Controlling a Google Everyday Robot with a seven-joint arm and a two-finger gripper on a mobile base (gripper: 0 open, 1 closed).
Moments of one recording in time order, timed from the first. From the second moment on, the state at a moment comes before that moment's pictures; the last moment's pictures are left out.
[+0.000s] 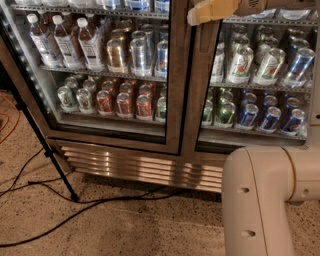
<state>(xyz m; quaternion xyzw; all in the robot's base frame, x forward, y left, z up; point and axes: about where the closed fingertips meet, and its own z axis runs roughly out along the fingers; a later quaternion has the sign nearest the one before) 0.677 -0.099 1.065 -0.48 0.62 0.38 0.49</state>
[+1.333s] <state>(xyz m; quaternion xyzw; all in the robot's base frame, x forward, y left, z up) 0.683 -0.100 1.070 -0.46 0.63 0.36 0.51</state>
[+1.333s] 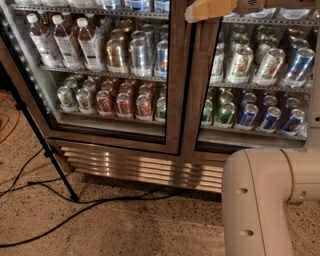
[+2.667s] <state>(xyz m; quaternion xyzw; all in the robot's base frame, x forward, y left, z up) 0.679 -0.102 1.074 -0.46 0.64 0.35 0.51</state>
